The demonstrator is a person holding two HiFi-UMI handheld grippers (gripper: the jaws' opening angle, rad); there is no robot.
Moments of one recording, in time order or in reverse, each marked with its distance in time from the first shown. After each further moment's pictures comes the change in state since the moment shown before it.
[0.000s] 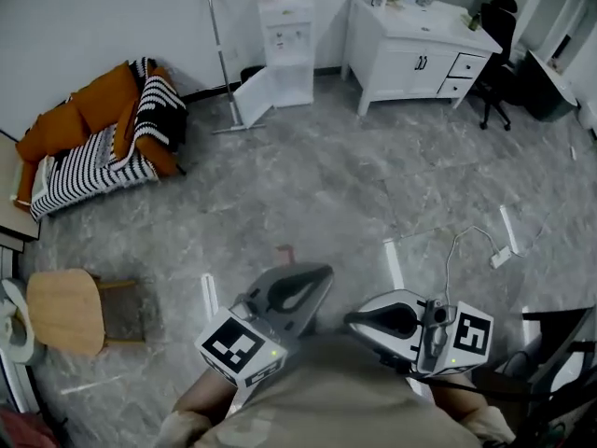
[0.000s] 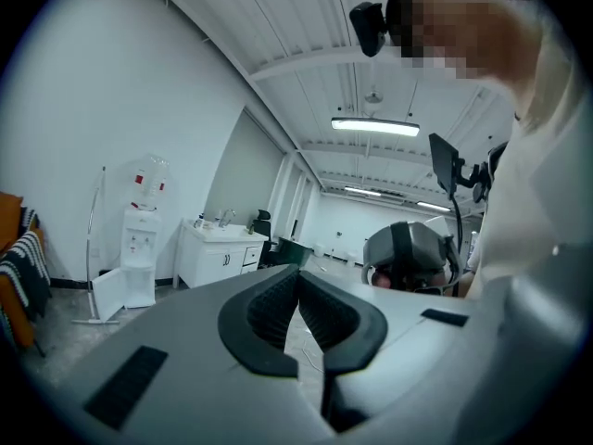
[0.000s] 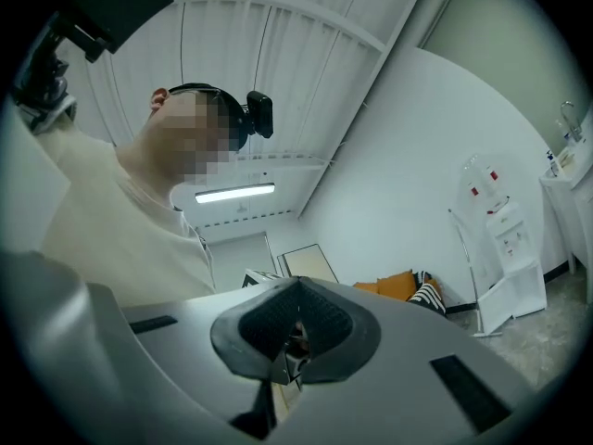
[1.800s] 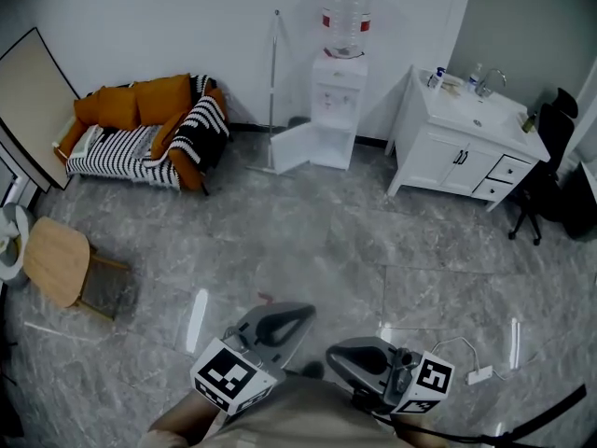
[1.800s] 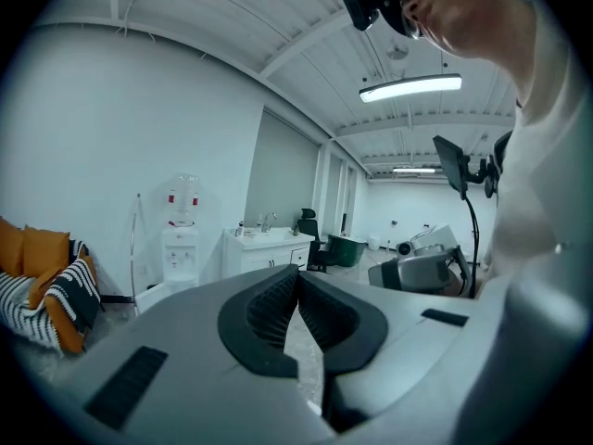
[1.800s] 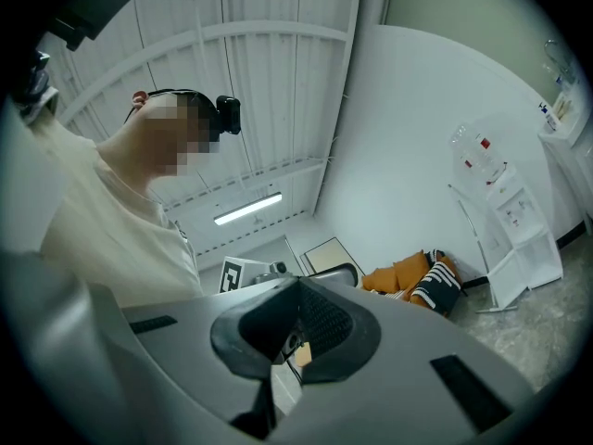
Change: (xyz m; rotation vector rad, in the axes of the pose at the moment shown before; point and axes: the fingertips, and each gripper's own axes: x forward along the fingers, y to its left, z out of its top) left arm 0.173 0.005 0.040 0.070 0.026 0.360; right arm -0.140 -0.143 0.060 0.189 0.047 0.173
